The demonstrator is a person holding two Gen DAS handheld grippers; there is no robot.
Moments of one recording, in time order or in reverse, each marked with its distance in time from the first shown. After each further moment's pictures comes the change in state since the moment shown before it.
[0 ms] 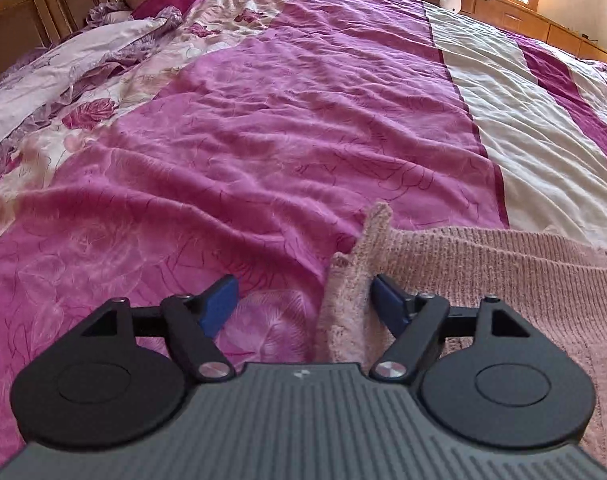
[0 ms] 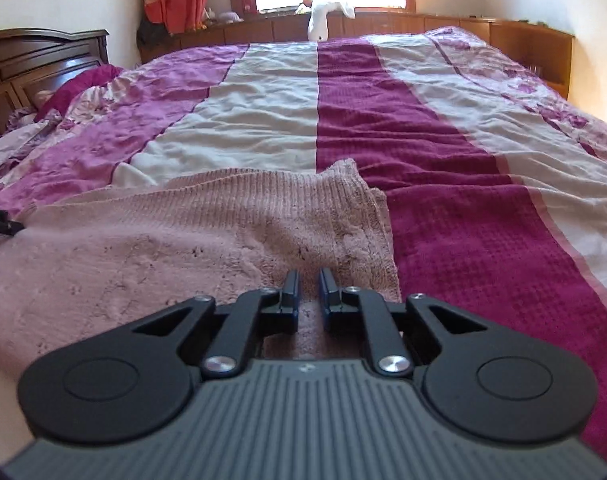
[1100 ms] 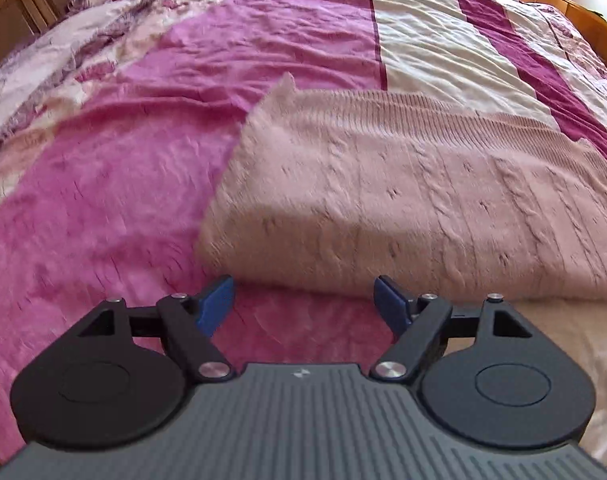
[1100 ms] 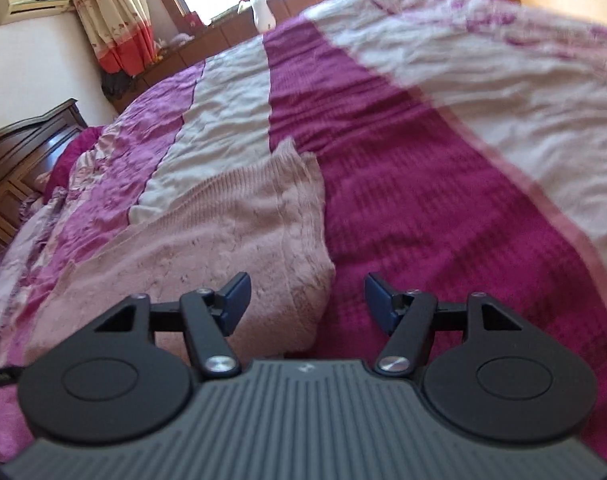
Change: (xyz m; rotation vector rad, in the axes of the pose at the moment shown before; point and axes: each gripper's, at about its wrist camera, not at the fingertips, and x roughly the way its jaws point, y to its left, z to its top) left arm -0.152 -0.045 -0.114 0.089 0.127 -0.060; right arm -0.064 -0.068 -0.025 0.381 0.094 0.123
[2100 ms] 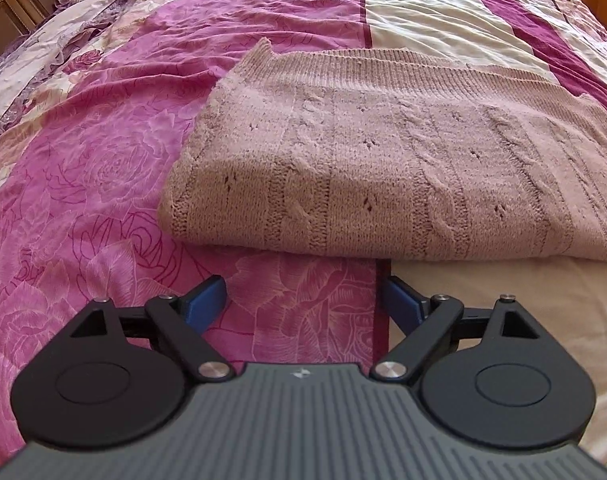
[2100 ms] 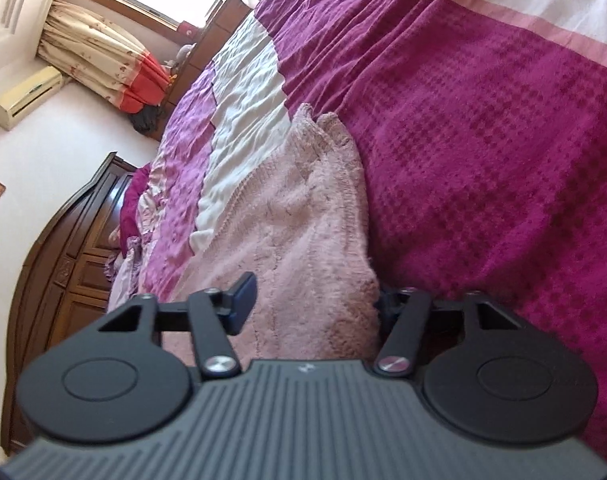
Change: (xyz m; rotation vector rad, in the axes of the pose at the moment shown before) left arm 0.017 -0.019 -0.010 0.059 0.070 0.032; right arm 0.048 -0.025 0.008 0.331 0.120 0.239
